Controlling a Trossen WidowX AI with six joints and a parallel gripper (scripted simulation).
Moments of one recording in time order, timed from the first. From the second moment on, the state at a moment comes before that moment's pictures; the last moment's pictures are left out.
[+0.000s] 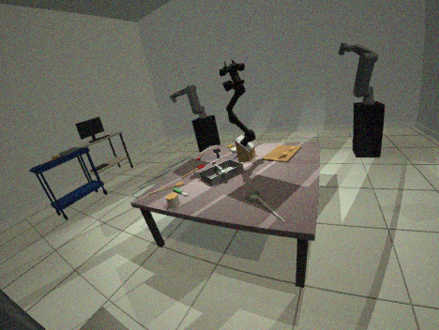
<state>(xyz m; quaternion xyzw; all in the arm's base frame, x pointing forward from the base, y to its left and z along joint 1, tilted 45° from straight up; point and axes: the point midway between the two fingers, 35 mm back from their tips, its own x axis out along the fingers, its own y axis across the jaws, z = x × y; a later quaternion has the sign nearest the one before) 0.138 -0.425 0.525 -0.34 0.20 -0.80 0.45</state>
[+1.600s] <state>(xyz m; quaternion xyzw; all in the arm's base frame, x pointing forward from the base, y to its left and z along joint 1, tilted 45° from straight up) -0.083 -0.161 0.671 -0.43 0.12 -0.90 0.04</state>
